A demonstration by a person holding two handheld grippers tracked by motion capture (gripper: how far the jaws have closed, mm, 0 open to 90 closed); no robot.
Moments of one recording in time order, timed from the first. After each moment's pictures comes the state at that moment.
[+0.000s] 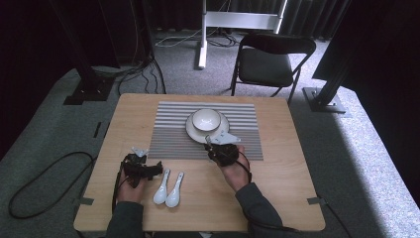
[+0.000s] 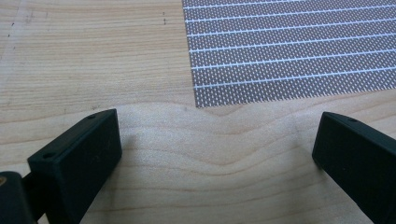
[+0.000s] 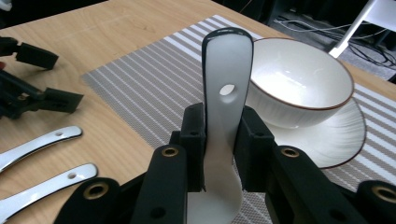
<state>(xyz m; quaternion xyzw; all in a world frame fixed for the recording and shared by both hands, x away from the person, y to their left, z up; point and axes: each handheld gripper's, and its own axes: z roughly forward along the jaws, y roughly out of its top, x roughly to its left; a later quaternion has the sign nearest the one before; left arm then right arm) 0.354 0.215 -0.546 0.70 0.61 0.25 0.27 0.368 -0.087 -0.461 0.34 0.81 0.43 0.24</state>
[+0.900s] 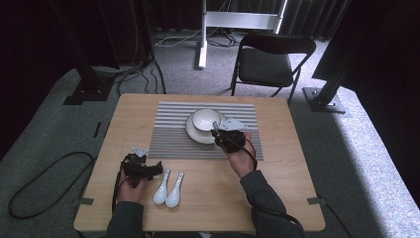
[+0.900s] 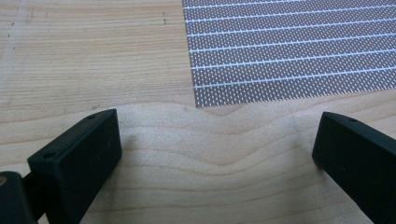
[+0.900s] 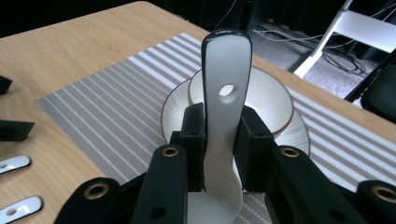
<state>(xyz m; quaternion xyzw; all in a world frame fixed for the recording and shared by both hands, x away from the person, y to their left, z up) 0.354 0.215 -0.546 0.70 0.61 0.25 0.27 0.400 -0.106 -0.440 0.35 0.79 0.43 0.27</state>
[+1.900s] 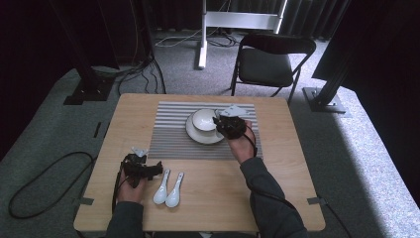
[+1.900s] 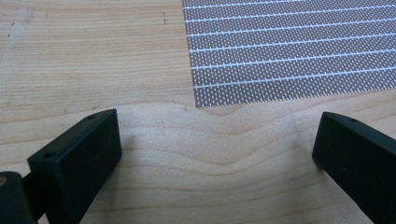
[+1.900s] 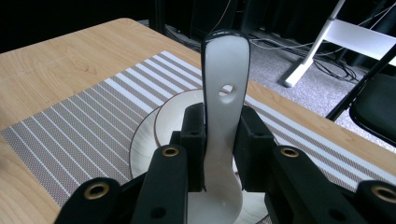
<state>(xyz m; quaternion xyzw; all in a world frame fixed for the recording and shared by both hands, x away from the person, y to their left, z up) 0.354 0.215 -0.546 0.70 0.61 0.25 0.27 0.439 -0.109 -0.427 0.35 0.78 0.44 0.27</state>
